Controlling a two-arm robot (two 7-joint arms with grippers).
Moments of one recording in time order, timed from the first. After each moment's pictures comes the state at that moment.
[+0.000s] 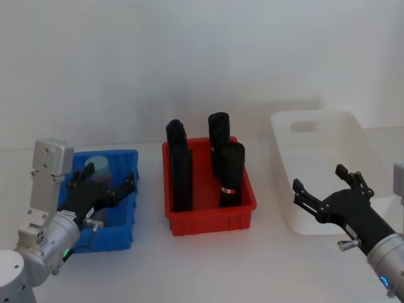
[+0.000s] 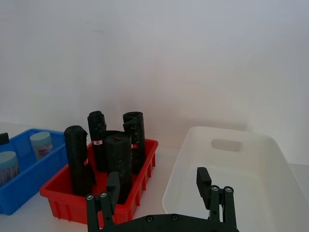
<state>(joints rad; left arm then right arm) -0.29 0.44 0.33 -1.44 -0.44 0.08 -0.08 -0.01 0.34 -0.23 -1.77 0.29 0.03 0.07</state>
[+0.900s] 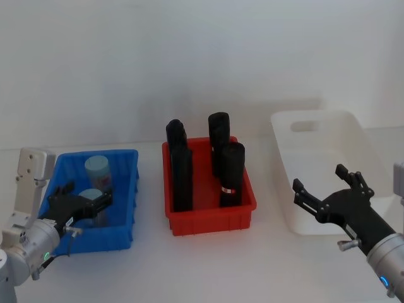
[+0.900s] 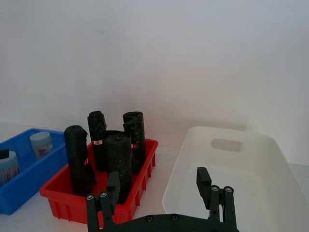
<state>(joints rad) -0.36 0.44 0.29 -1.24 -0.45 0.12 -0.16 -0.01 0.34 -0.23 -1.77 0.29 0.03 0.07</state>
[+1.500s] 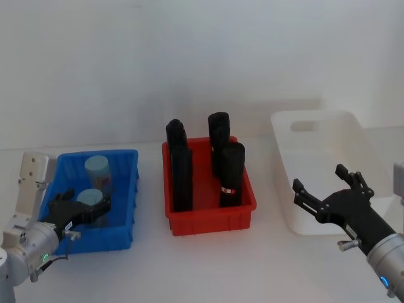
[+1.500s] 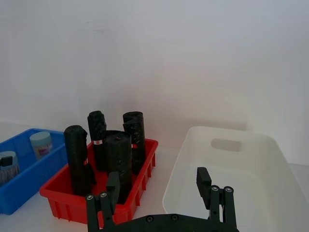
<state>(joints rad) -0.41 0.42 0.28 -1.14 -0.43 0.13 -0.21 -0.01 0.34 -0.23 -1.77 0.29 0.03 0.07</state>
